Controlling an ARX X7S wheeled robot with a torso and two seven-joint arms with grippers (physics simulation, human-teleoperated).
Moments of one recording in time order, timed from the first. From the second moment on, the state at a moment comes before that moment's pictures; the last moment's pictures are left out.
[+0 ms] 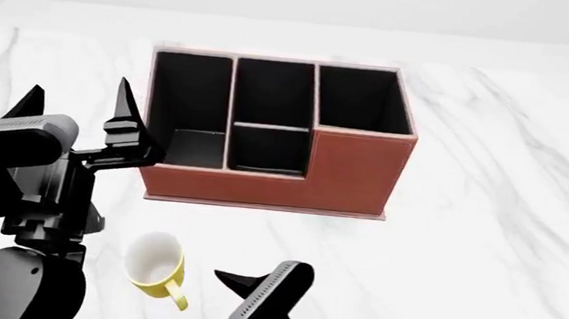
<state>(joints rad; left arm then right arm) -0.34 -0.28 -0.03 0.60 -0.46 -0.47 -0.33 0.21 0.26 -0.71 -0.46 0.30 0.52 -0.13</state>
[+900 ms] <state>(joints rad) -0.34 -0.30 -0.04 0.60 -0.50 -0.47 -0.34 0.34 0.11 -0.75 -0.05 0.30 0.45 -0.16</state>
